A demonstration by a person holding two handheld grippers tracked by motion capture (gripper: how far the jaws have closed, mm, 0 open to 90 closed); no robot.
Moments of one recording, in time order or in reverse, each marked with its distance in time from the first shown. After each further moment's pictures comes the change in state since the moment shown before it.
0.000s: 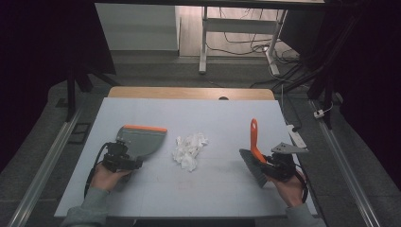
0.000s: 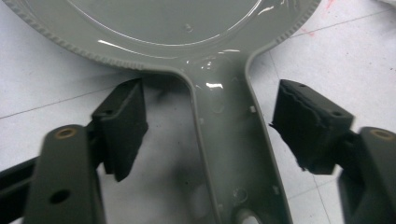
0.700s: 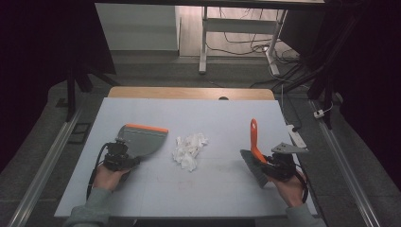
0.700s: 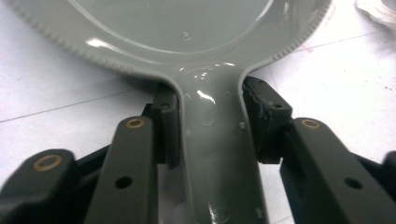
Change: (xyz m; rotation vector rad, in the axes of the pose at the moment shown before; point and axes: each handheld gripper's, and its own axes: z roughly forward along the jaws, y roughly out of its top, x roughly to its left) left arm 0.003 -0.001 0.006 -0.045 -0.026 -0.042; right arm -0.001 -0.001 0.001 0.010 -0.008 0.011
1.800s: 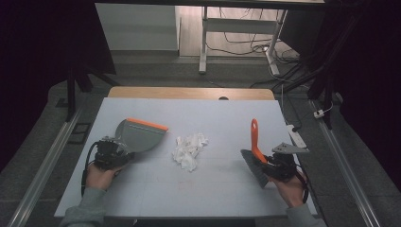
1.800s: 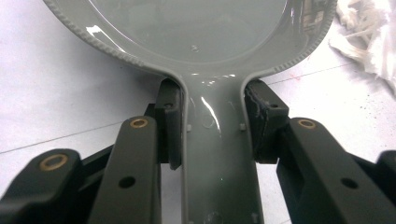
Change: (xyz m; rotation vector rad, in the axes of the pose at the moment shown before) left arm 0.016 -0.005 -0.021 -0.144 -0.035 0.017; right arm 0.000 0.000 -0.002 -0.005 -0.004 0.000
